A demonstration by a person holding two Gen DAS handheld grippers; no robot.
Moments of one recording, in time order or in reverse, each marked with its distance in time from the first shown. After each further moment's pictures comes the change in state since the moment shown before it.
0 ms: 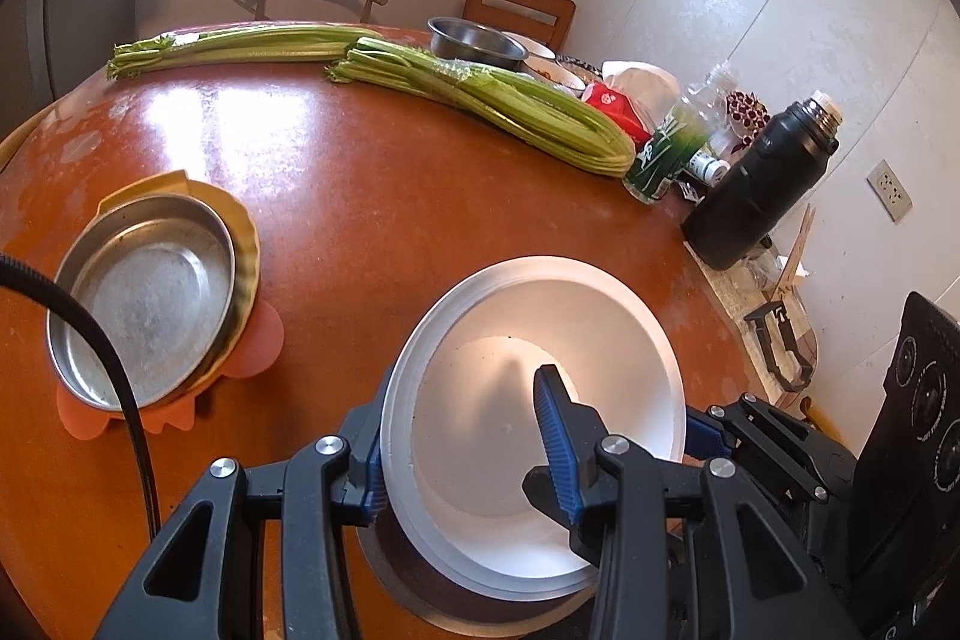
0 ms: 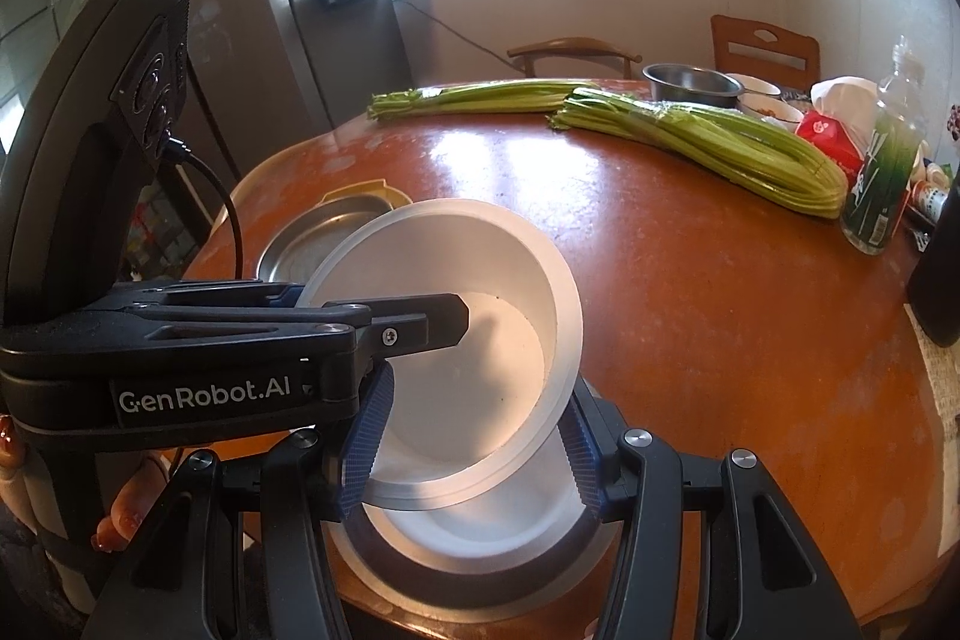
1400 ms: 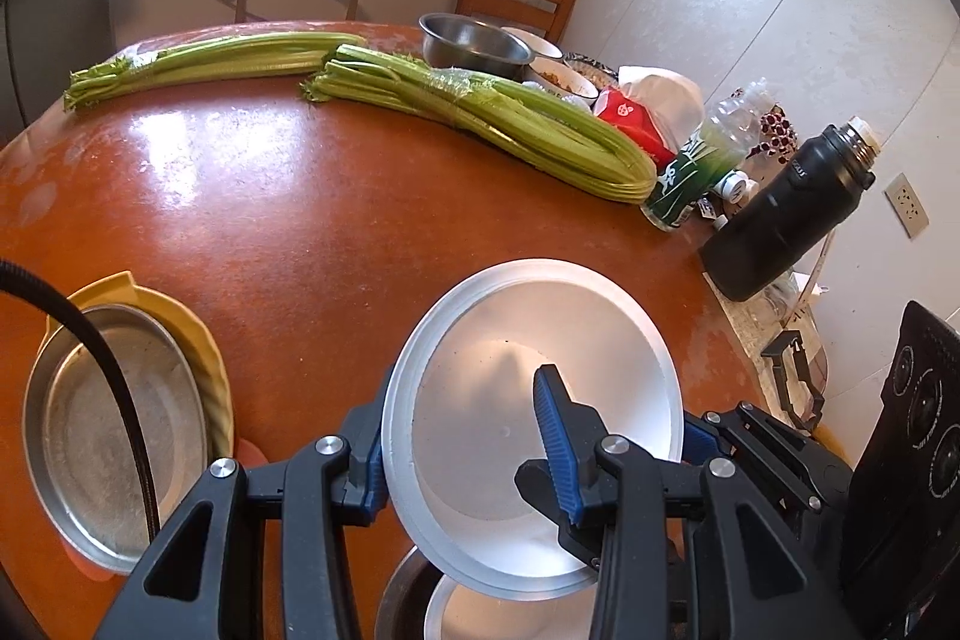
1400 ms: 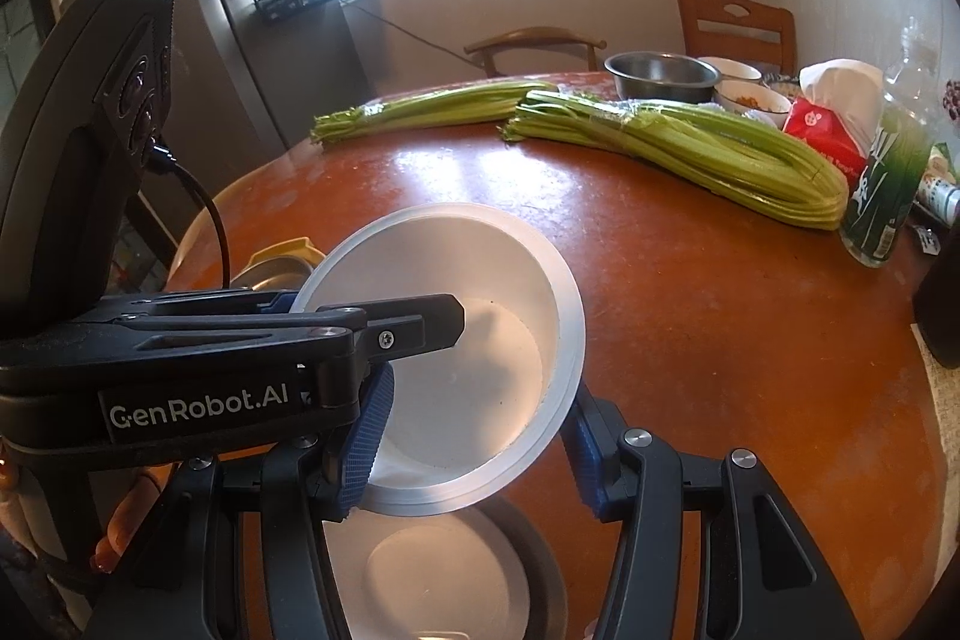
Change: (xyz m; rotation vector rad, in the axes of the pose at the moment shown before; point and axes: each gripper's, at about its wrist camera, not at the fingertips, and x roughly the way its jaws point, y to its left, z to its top) left arm 0.041 0.007 0.071 0.015 0.044 -0.006; right arm 0.036 -0.035 0.053 0.086 0.004 -0.032
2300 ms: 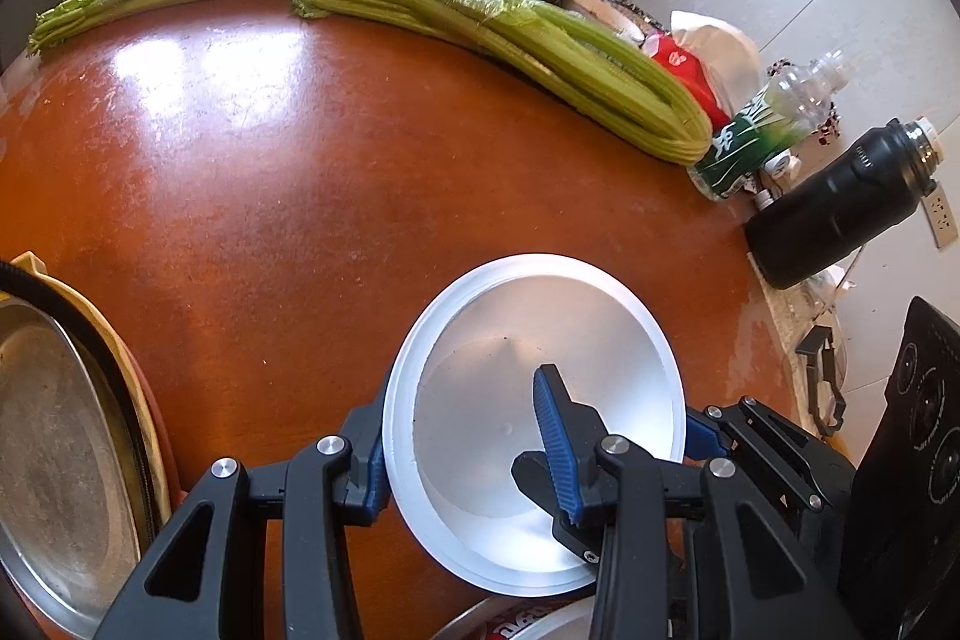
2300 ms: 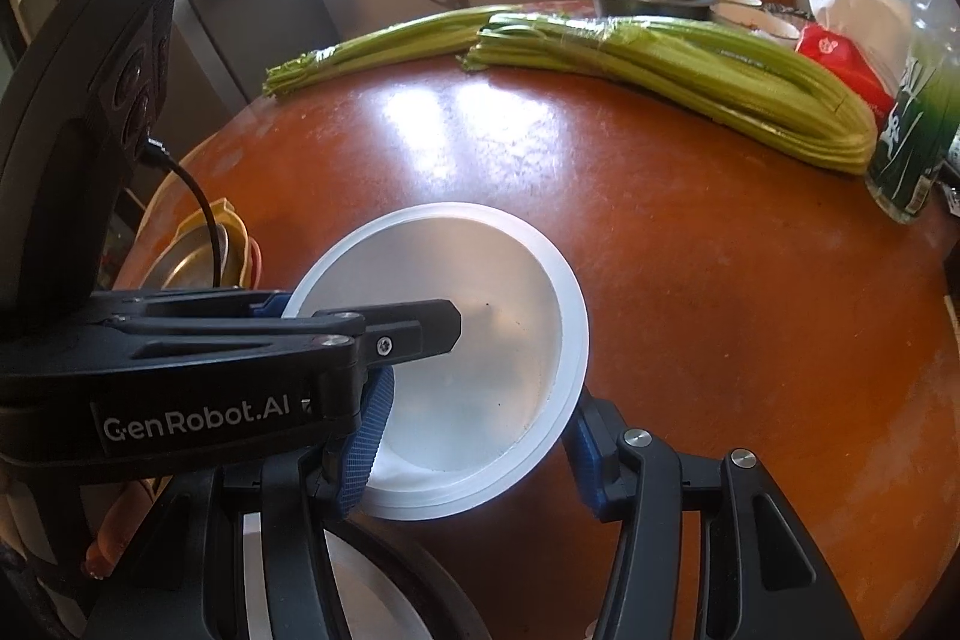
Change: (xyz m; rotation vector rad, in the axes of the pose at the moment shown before) left arm 0.071 0.018 0.011 -0.053 0.147 -0.006; right arm 0.062 -0.038 0.001 0.050 0.139 -0.017
